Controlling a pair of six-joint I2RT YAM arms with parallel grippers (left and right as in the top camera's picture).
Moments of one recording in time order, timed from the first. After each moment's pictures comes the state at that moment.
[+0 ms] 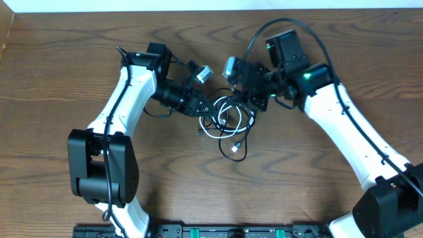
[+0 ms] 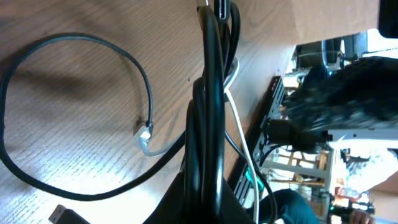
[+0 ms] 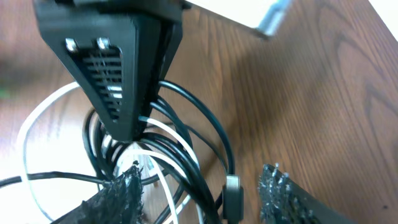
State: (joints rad) left arm -0.16 1.88 1.47 -1.24 0.99 0.46; right arm 0.43 1.68 1.44 -0.72 -0.58 -0.72
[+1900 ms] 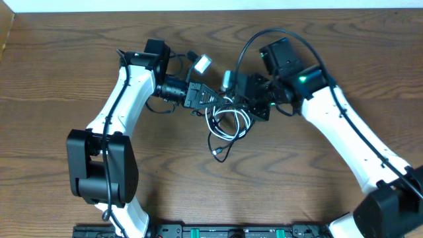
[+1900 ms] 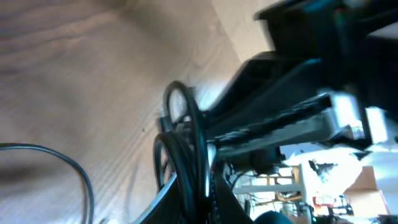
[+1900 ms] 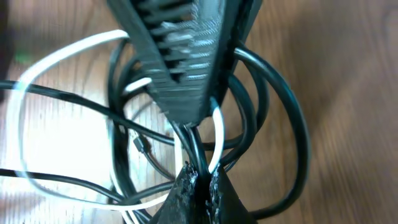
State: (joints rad) left arm -0.15 1.88 1.47 -1.13 1.25 0.46; right arm 0.45 1.66 1.44 -0.86 -0.56 -0.77
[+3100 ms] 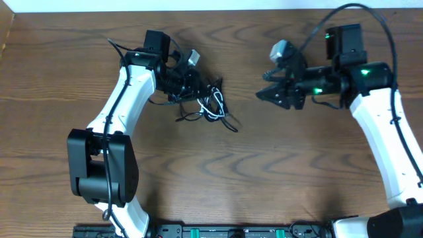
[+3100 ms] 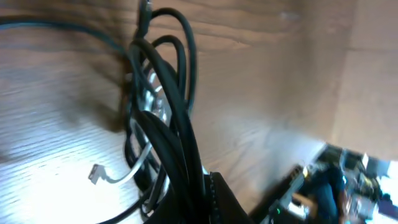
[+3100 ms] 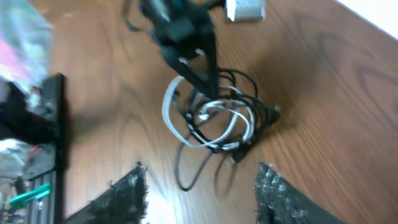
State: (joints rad) left arm -0.15 1.88 1.47 -0.92 0.80 -0.15; right arm 0.19 1.56 1.44 -0.90 -0.87 -0.63
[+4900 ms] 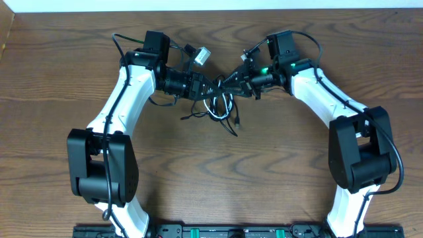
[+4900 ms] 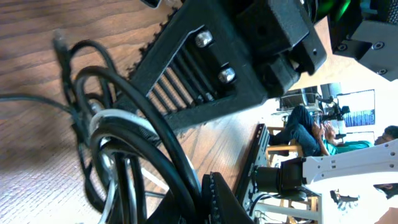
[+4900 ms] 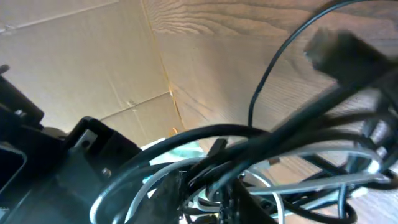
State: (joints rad) left arm -0.15 1.88 1.47 -0.93 1.11 0.19; right arm 0.33 2.03 1.44 -0.37 -1.07 0.94
